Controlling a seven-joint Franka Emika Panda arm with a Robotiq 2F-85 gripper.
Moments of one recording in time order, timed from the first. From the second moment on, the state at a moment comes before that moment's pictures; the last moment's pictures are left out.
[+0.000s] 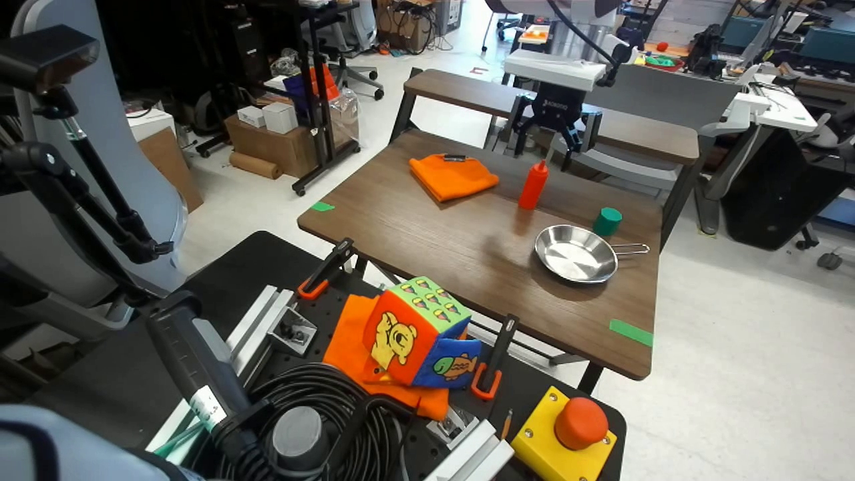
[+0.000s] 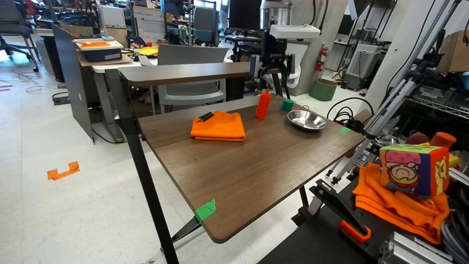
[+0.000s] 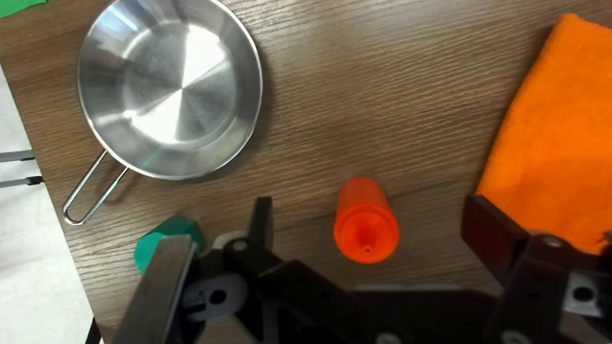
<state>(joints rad) -0.01 0.82 -0.03 -1.42 -0.06 2.07 0.17</state>
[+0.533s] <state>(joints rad) 0.00 0.94 -0.05 -1.27 -0.06 2.01 0.18</state>
